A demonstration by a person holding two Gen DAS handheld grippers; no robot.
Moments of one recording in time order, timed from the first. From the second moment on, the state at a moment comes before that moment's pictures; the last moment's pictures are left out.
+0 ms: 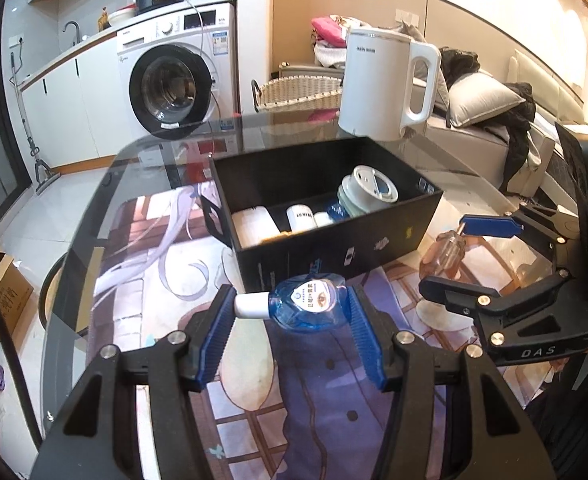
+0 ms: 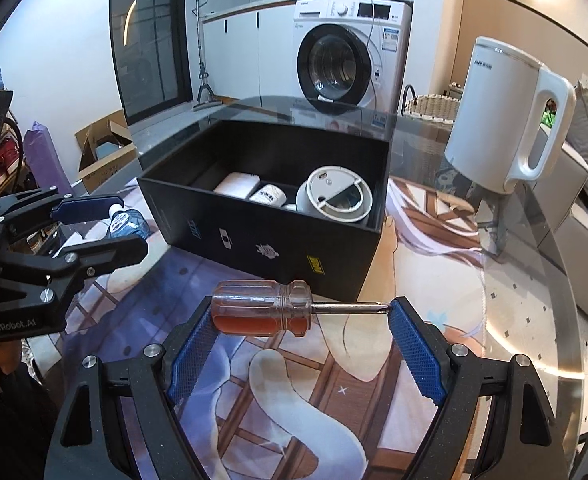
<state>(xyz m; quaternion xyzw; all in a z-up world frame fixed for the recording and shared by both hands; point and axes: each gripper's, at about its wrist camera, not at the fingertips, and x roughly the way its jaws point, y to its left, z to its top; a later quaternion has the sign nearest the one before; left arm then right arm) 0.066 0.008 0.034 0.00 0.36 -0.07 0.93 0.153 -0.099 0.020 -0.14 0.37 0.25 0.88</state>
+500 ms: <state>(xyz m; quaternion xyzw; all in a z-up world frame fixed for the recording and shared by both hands) 0.063 0.013 0.065 -0.01 0.29 -0.06 0.96 0.145 -0.116 0.062 -0.11 0.30 0.25 0.91</state>
